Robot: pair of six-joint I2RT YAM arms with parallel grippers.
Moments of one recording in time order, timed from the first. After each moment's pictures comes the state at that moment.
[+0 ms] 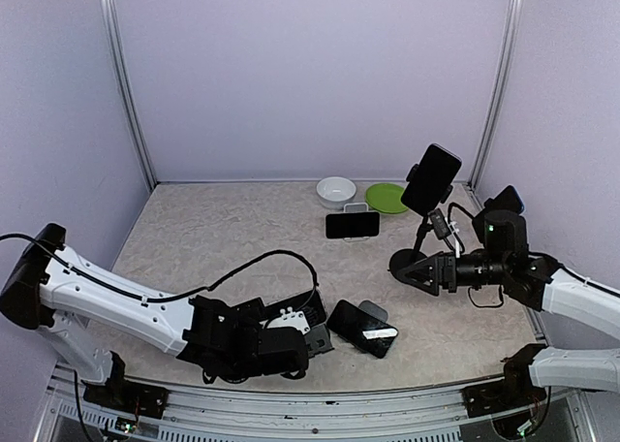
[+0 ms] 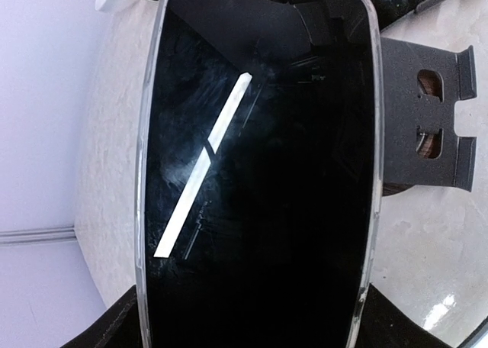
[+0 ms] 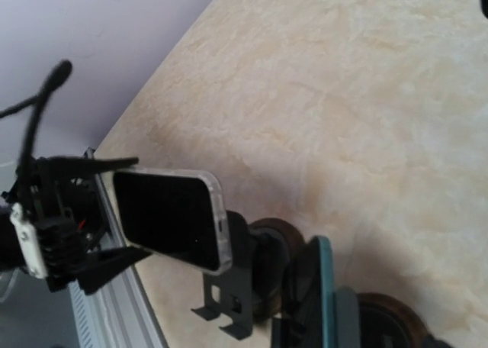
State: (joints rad) left arm -1.48 1.65 1.03 -0.70 -0.82 -0.17; right arm 0.46 0.92 0.49 -0.01 -0.75 0.40
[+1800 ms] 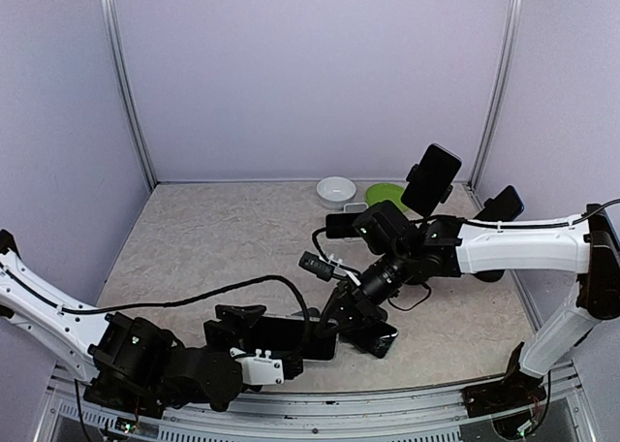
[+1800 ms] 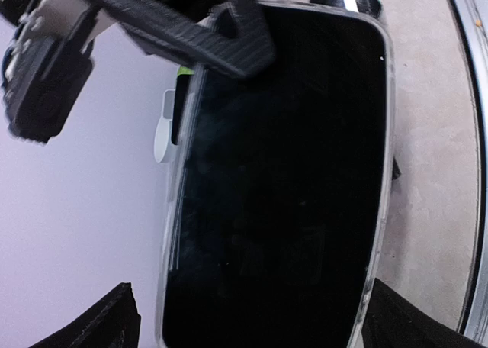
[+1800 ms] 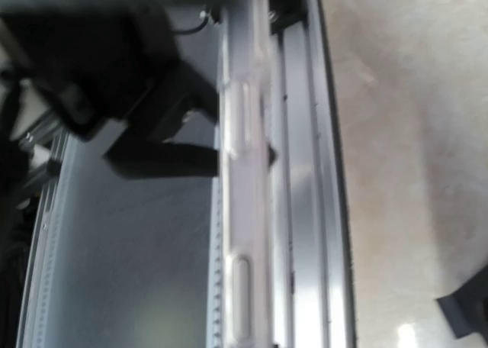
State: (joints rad) left arm -1.70 1.25 0.77 -0.35 -0.91 0.49; right arm 0.99 1.56 1.08 -0.36 -0.89 0.06
